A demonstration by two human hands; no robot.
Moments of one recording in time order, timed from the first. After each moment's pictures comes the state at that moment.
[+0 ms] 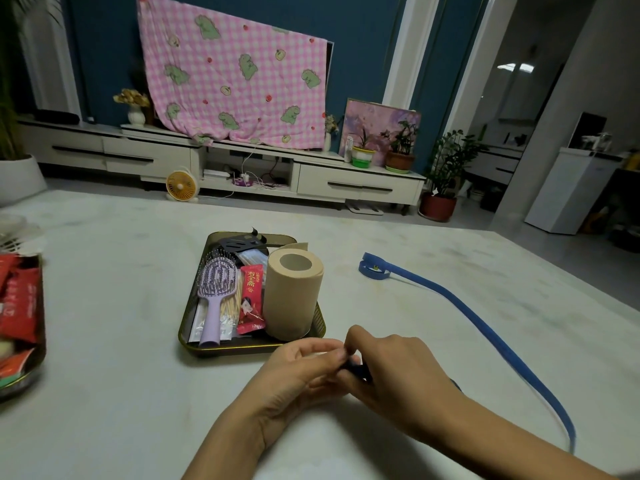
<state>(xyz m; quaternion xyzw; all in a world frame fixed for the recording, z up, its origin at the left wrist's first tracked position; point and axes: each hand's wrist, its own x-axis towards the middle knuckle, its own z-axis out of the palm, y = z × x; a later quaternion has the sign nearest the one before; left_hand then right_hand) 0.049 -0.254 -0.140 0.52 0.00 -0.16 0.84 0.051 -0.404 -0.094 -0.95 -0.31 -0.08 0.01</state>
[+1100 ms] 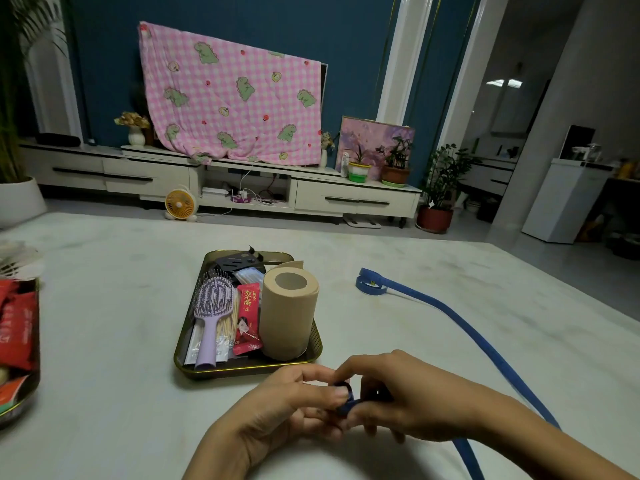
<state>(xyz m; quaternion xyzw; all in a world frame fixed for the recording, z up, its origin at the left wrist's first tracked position) 0.053 -0.240 -0.136 0.57 -0.05 -0.26 0.77 0.063 -0.419 -0.066 -0.91 -0.32 0.19 0.20</state>
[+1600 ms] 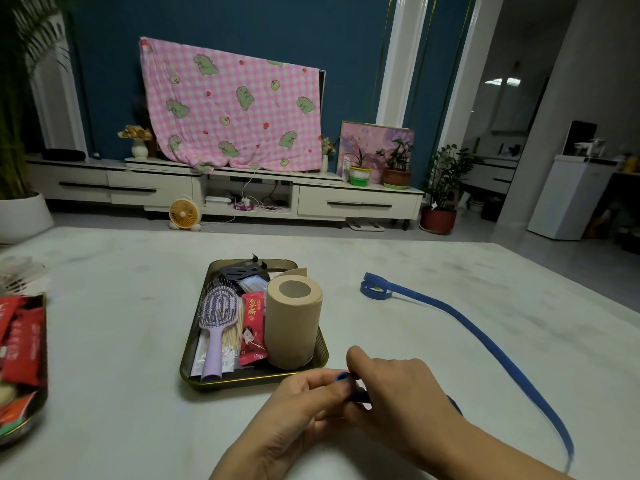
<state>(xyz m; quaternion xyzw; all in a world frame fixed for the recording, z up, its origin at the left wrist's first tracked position) 0.051 -0.254 -0.140 0.52 -0.05 -0.19 0.83 0.055 -0.398 -0.092 -0.95 -0.29 -0.05 0.00</state>
